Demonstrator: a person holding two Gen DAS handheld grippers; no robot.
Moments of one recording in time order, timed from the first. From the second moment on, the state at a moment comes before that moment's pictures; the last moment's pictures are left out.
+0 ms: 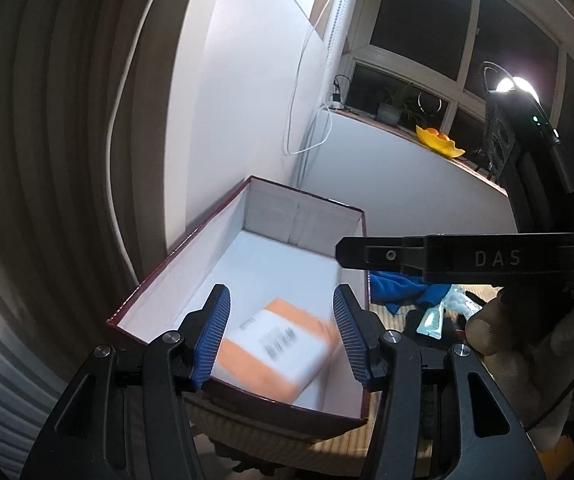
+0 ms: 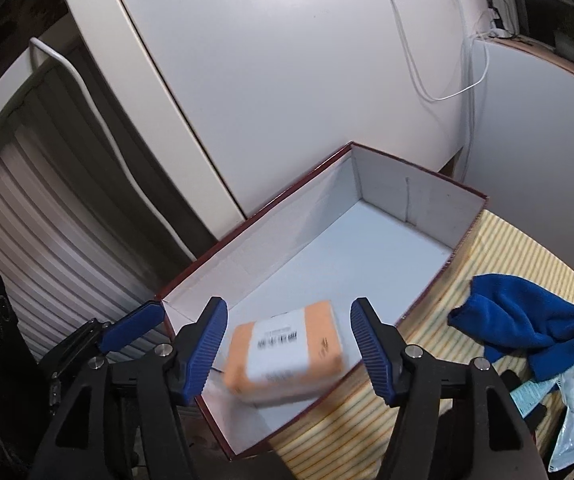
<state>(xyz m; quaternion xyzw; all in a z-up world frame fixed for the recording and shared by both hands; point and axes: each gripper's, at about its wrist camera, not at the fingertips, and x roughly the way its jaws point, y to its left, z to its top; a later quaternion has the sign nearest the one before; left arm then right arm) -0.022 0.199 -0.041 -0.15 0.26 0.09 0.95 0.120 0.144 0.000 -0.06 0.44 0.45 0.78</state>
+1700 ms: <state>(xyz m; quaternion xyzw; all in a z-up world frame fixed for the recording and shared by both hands) 0.122 0.034 -0.013 -0.04 0.40 -0.09 0.91 0.174 -0.304 -0.016 0.11 0.43 0.17 0.88</state>
